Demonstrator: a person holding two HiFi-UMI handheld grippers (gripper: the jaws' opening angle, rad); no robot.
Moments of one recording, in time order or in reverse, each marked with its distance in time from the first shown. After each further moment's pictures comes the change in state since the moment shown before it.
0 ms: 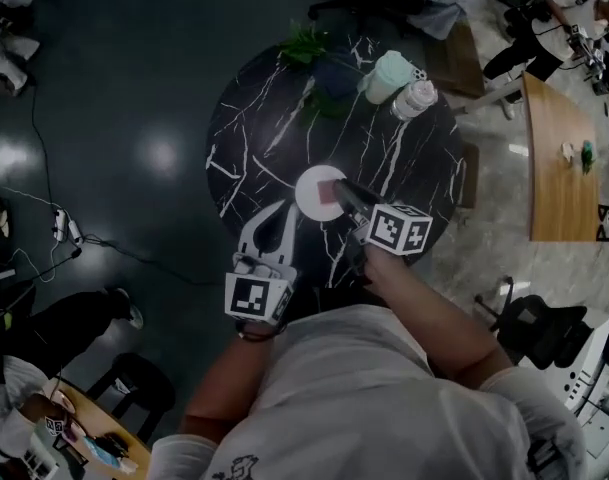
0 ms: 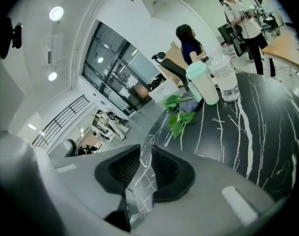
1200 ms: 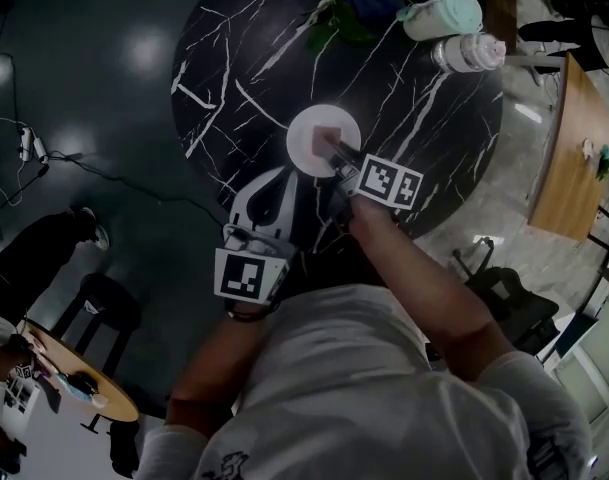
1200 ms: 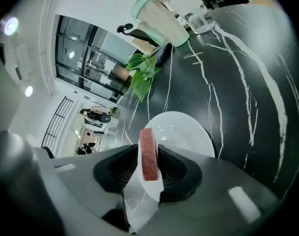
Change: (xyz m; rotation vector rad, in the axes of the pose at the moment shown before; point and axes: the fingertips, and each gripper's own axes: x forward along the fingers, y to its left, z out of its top) left arm 0.028 0.024 -0.136 -0.128 0.181 0.081; right arm 0.094 -0.124 -0.104 0.257 0.244 -0.066
